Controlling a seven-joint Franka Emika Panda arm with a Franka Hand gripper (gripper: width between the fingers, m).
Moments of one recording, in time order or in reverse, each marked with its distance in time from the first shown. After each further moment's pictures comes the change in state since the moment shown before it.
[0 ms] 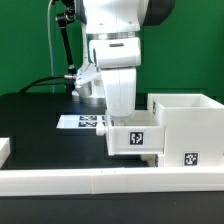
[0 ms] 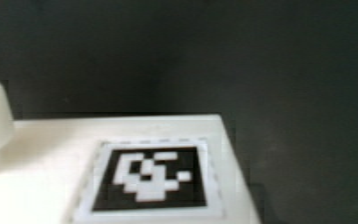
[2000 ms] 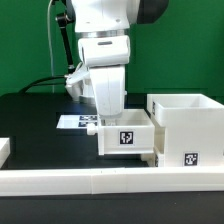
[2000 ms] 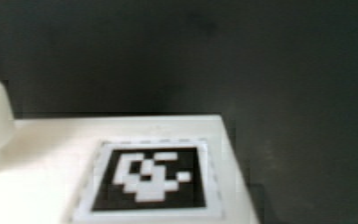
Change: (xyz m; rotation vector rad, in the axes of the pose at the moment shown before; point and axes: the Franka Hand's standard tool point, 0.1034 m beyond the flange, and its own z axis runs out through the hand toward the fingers) arm -0.022 0.000 -0.002 -0.001 0.015 -0.018
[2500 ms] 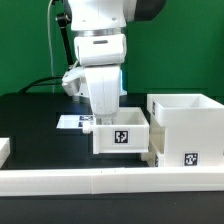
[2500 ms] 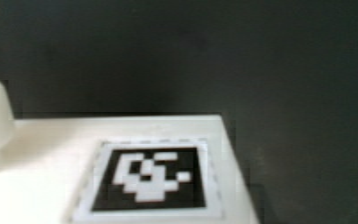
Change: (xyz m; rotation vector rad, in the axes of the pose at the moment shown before) arm -0.005 0.001 -0.005 0.011 -0.005 0.007
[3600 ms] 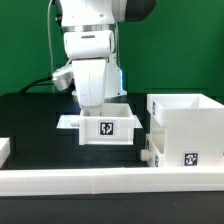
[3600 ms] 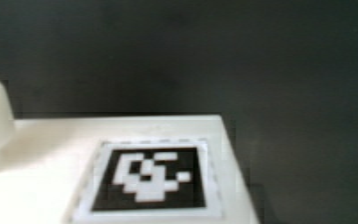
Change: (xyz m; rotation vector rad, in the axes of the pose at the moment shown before) arm -0.021 -0.021 -0.003 -0.024 -0.016 0.020
